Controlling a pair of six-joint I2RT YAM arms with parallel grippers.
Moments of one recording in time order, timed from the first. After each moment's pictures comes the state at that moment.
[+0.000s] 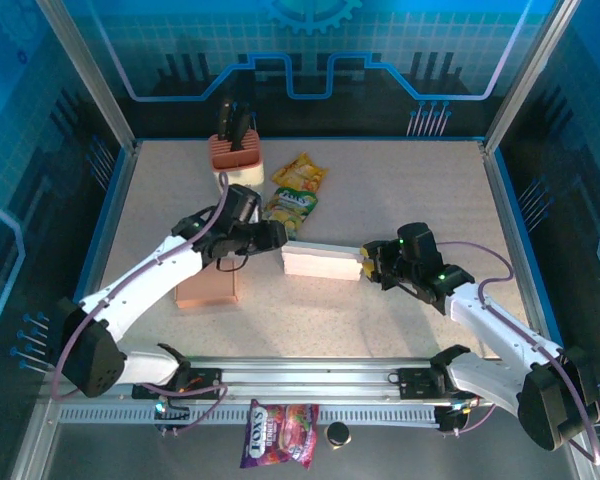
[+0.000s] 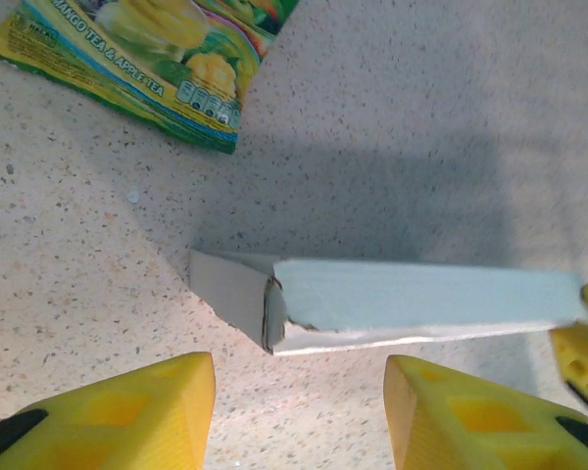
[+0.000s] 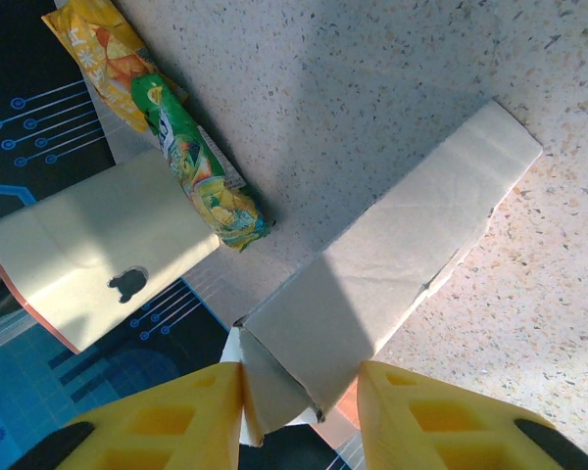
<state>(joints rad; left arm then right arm) -0.51 1.33 1.09 -0.64 0.15 -0.77 0.42 1.02 0.60 -0.28 -0.24 1.75</state>
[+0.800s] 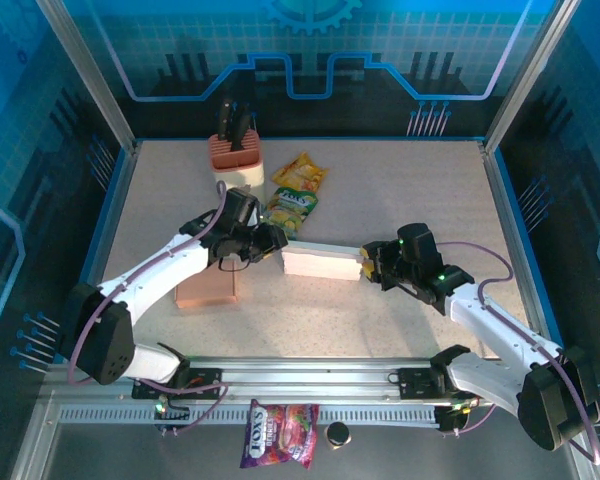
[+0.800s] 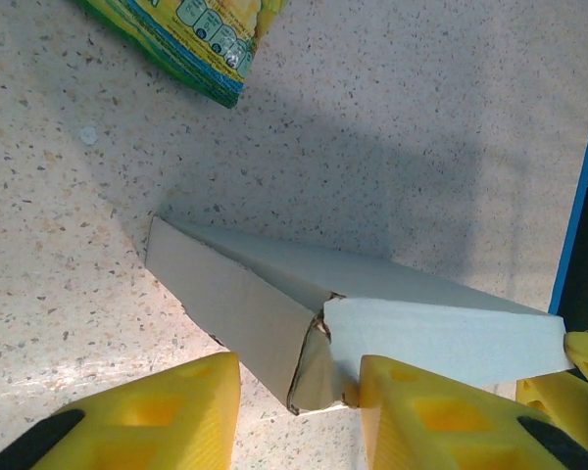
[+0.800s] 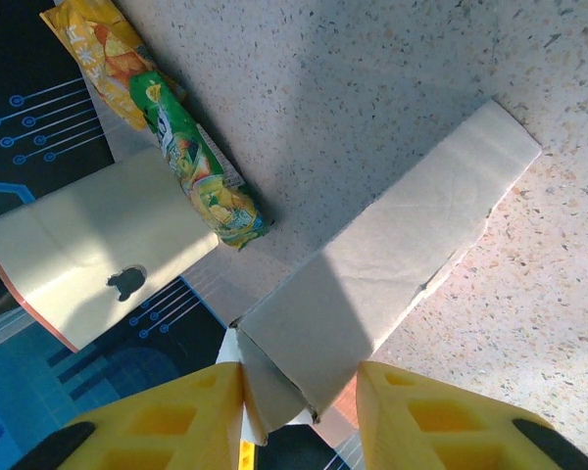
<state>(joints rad) -0.46 1.40 0.99 -0.50 0.32 -0.91 0.42 1.02 0.59 -0.27 -0.24 1.75</state>
